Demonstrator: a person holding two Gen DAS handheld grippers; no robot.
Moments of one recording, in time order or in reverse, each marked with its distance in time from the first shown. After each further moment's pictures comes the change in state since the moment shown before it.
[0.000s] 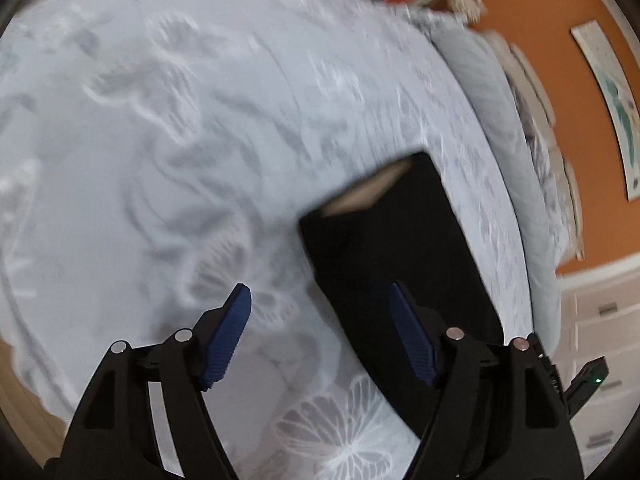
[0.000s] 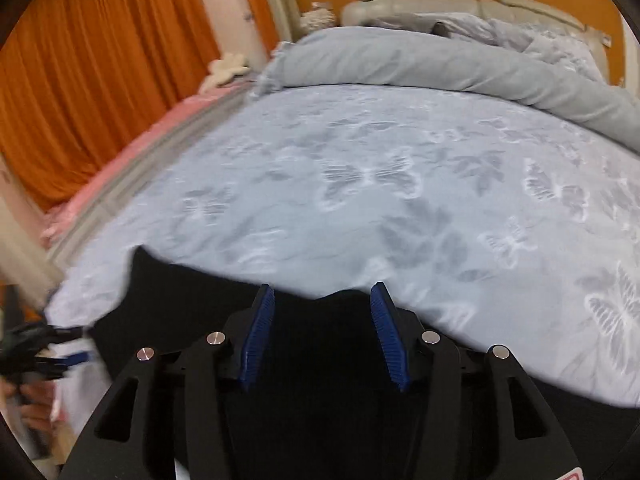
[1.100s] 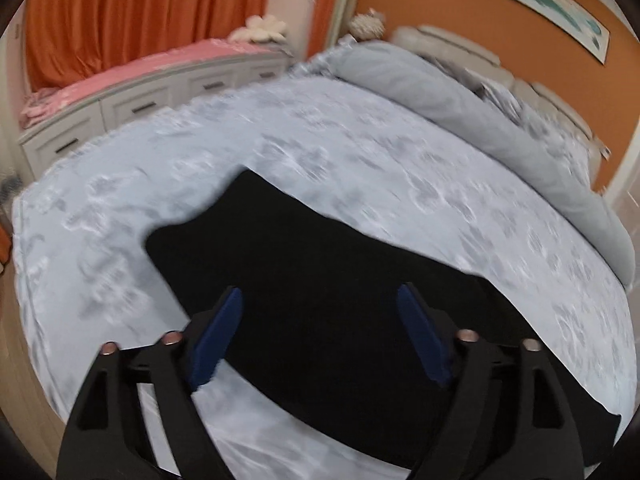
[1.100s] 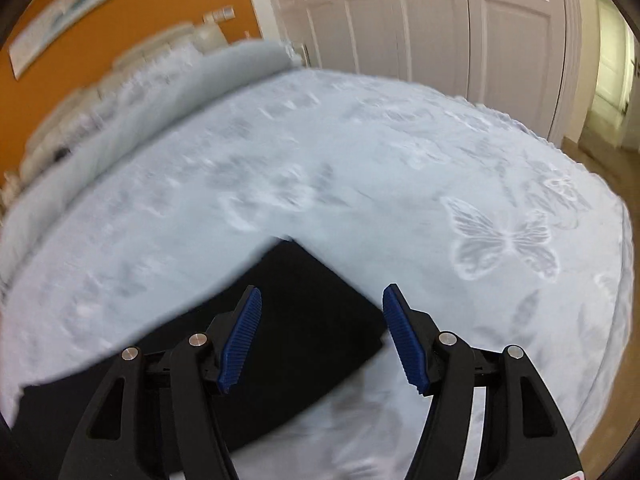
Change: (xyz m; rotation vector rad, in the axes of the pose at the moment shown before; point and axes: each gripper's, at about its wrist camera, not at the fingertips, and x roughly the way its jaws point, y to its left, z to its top) left arm 0.005 -0.194 -0.131 0.465 -0.364 0.231; right arm -0.335 -0.391 -0.217 0.777 -0.161 -0.832
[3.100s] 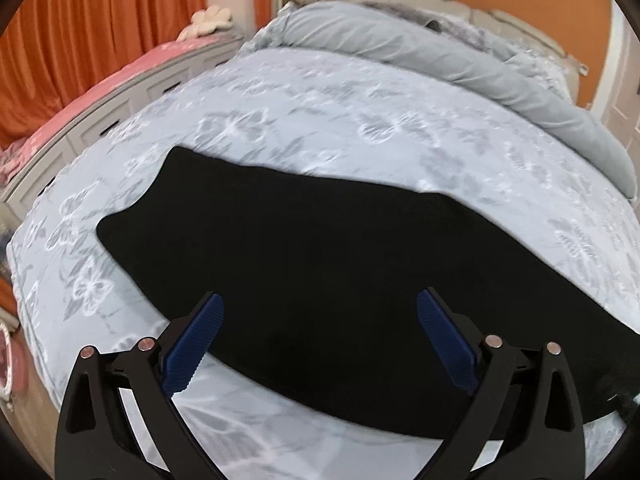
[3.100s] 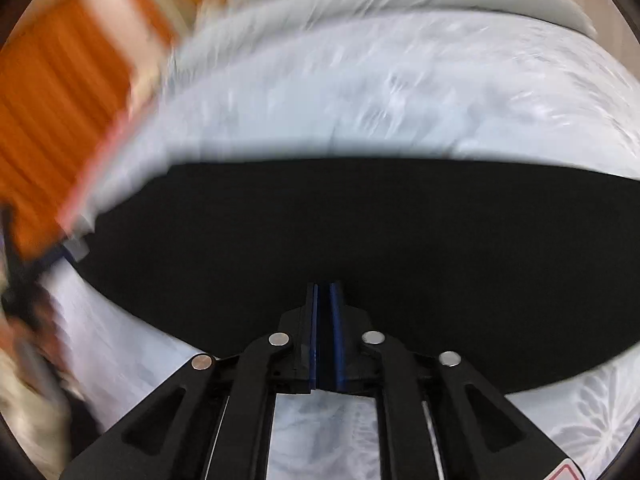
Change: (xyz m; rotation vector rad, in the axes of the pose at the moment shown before) left arm 0.014 -0.050 -0.035 0.221 0.117 0.030; right arm -0.018 0.222 -0.172 -0.618 0.334 0.543
